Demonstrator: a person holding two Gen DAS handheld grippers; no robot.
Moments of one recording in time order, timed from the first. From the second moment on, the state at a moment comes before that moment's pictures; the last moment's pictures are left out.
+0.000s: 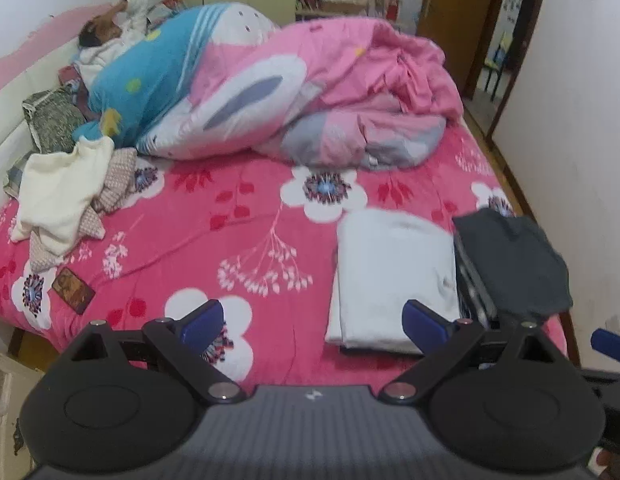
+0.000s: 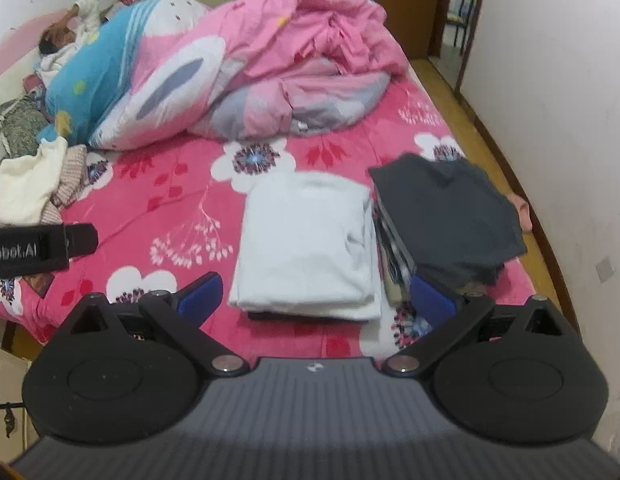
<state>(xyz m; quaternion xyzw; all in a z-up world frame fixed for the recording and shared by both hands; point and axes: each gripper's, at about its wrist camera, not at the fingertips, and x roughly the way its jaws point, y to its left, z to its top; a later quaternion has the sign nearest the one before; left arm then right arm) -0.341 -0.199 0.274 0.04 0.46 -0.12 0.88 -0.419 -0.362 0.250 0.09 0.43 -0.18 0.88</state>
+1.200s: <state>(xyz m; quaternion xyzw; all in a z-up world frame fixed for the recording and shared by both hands) -0.346 -0.201 0.267 0.04 0.46 -0.11 0.88 -0.418 -0.351 0.238 0.07 0.46 -0.19 0.87</state>
